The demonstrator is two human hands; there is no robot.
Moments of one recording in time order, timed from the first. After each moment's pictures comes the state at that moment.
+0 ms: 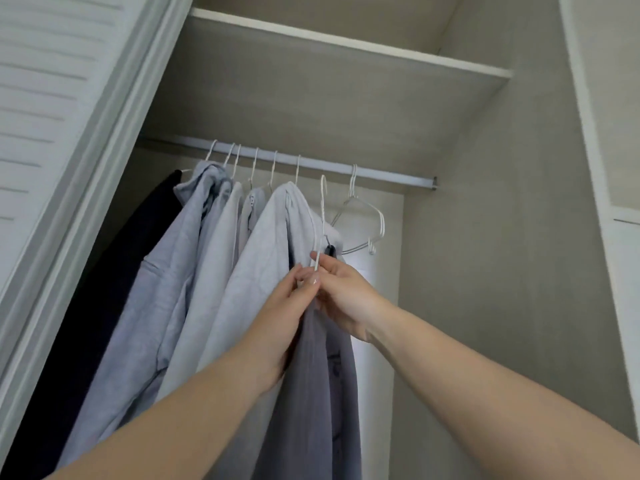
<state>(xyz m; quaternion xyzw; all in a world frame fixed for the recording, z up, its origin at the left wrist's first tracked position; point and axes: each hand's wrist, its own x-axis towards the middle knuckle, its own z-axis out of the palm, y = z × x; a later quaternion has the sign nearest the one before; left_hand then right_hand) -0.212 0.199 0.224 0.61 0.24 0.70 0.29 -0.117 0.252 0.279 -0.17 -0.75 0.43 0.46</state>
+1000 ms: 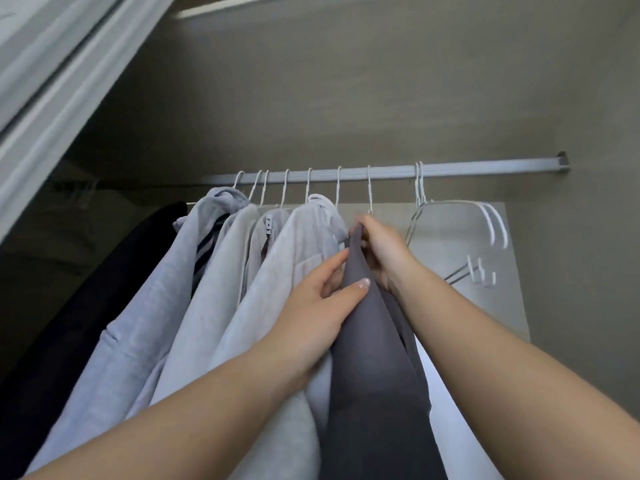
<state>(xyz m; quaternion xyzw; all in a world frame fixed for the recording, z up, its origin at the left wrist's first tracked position) -0.248 0.350 0.315 0.64 0.23 0.72 0.13 -0.190 0.452 0.432 -0.08 -0.68 0.42 0.59</state>
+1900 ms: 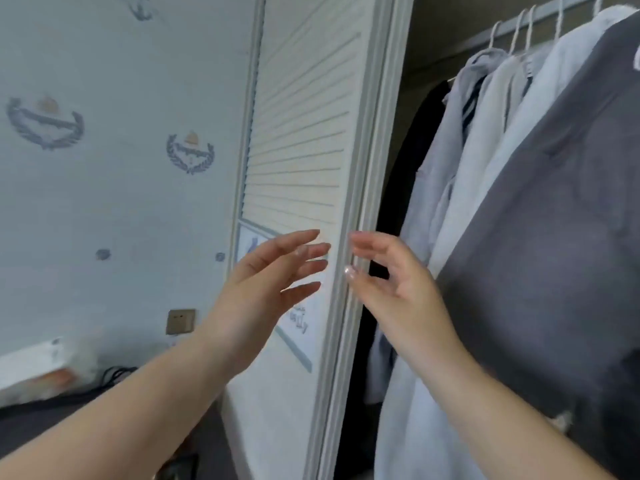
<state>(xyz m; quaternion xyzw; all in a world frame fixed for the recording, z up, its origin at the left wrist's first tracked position) -0.284 -0.025 0.097 0.37 0.47 0.80 -0.01 -0.221 0.130 0.115 0.23 -0.76 0.47 0.38</state>
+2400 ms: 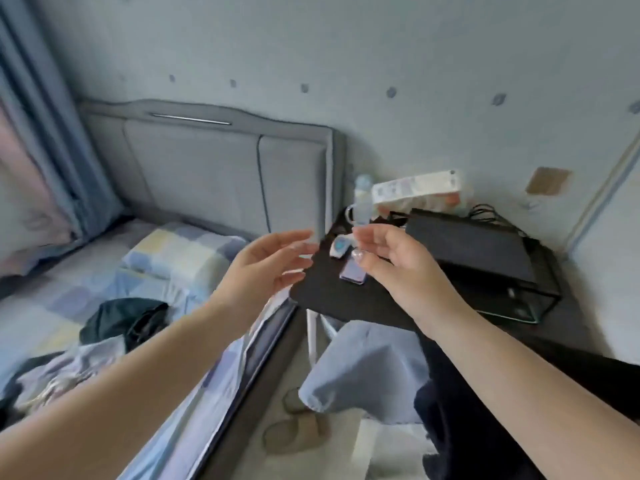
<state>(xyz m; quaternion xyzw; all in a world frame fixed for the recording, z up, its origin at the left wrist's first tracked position) -0.030 -0.476 -0.099 -0.10 0.64 0.73 -0.19 -0.130 -0.299 -0.084 0.36 -0.70 0.60 -0.11</state>
